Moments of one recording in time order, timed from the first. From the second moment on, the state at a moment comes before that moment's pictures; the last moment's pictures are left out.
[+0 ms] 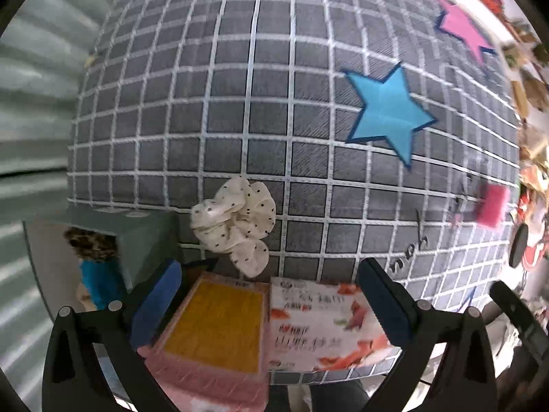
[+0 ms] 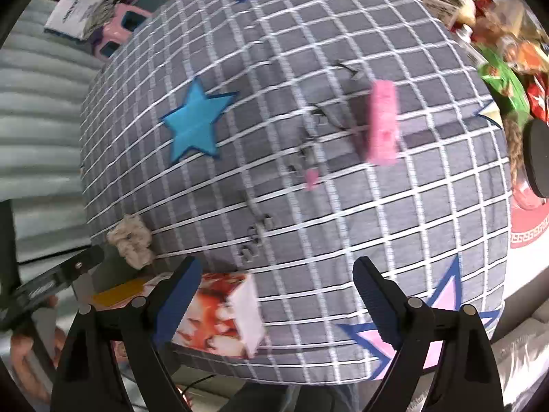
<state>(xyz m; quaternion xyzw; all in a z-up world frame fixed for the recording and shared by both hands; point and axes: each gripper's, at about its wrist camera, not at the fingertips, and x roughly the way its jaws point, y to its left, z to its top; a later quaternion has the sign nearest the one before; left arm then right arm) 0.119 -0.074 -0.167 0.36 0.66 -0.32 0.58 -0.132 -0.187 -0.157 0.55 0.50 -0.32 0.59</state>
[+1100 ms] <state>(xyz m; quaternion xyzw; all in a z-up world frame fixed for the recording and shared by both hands) 0.091 -0.133 -0.308 0.39 0.71 -0.19 0.55 -0.228 -0.290 -0.240 0.55 0.52 -0.41 0.51</state>
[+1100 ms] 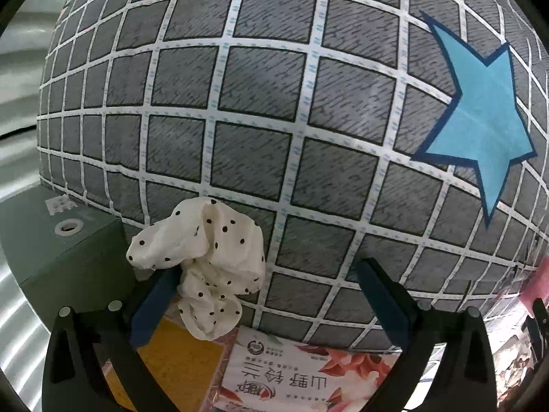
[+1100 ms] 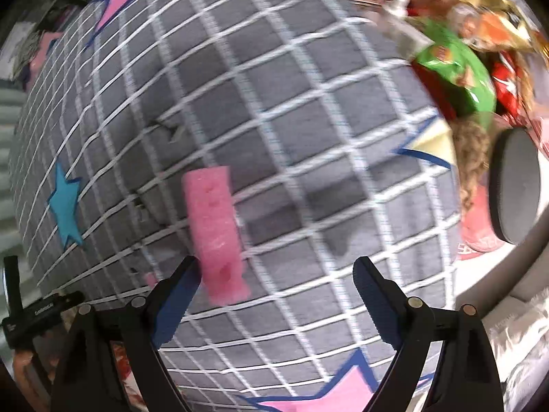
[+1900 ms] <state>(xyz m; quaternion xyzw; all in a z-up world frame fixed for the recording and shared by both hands) 0.153 -0.089 -0.315 0.36 0.73 -0.22 0.53 -0.150 -0.298 -0.261 0.44 0.58 -0.39 0.56</state>
